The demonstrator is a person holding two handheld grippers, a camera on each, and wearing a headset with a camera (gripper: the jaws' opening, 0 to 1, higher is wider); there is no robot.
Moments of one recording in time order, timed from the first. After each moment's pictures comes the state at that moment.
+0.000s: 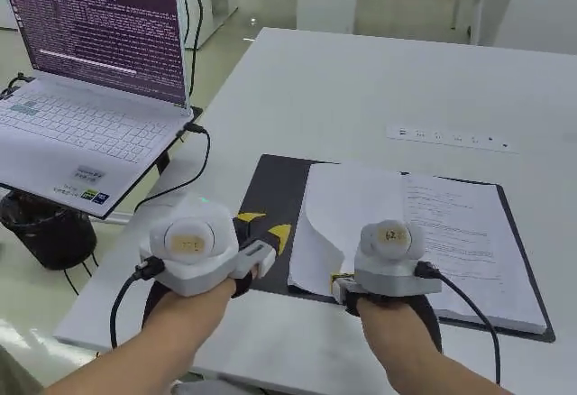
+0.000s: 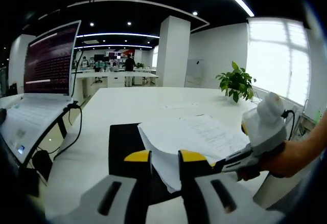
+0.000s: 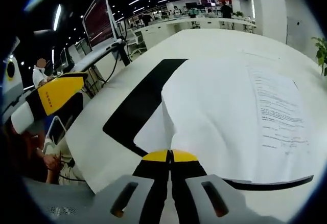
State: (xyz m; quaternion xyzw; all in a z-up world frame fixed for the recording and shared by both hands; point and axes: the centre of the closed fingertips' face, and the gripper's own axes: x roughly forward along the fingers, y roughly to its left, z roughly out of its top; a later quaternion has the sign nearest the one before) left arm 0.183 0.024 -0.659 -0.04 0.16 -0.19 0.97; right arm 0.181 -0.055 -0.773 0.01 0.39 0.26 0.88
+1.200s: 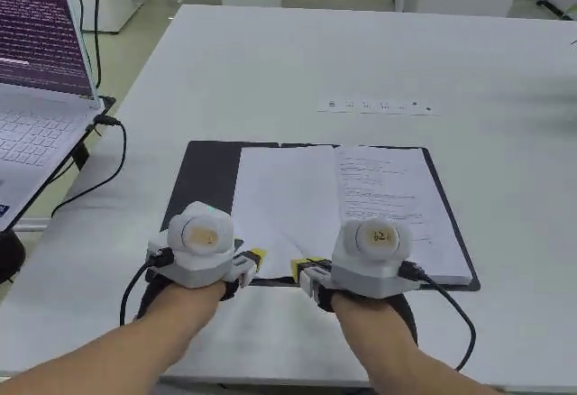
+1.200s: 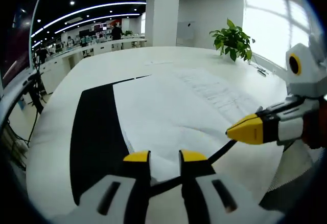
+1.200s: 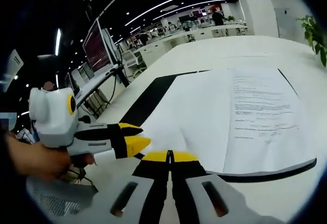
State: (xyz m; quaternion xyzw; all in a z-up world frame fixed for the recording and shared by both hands) left arm 0.203 -0.036 -0.771 0.03 0.31 -0.22 0.93; right arm 0.178 -0.120 -0.747 0.11 0.33 0.25 0.90
